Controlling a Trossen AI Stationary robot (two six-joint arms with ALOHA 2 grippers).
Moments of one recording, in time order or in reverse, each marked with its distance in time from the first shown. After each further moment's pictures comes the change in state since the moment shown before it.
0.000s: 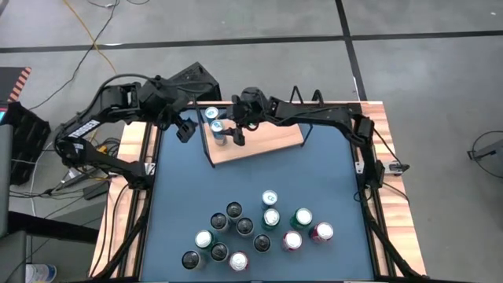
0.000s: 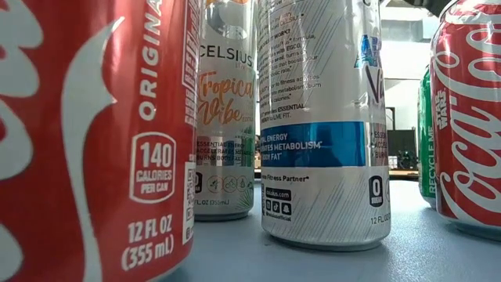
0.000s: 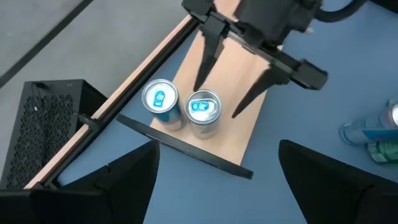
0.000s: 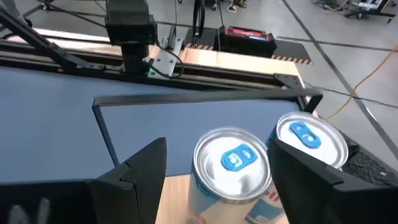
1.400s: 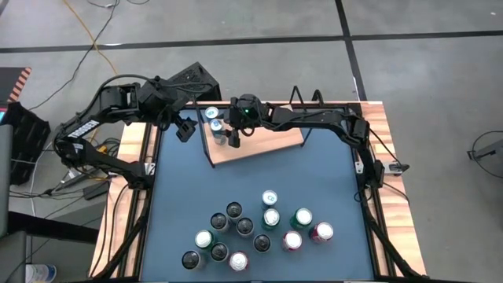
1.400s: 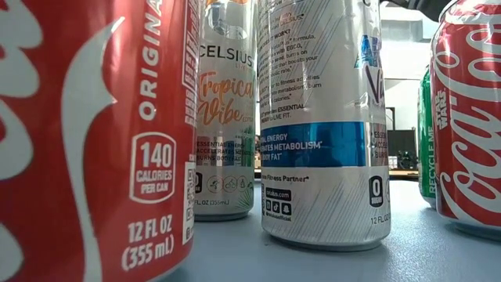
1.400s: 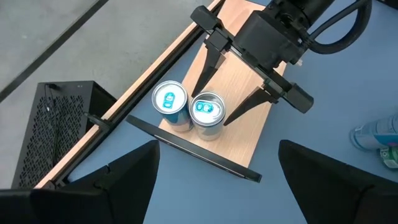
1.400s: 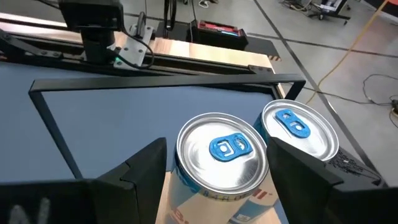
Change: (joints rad) left arm -0.008 -0.001 0.000 -0.001 -0.043 -0.003; right arm 0.032 0.055 -0.019 0.049 0.159 -0.017
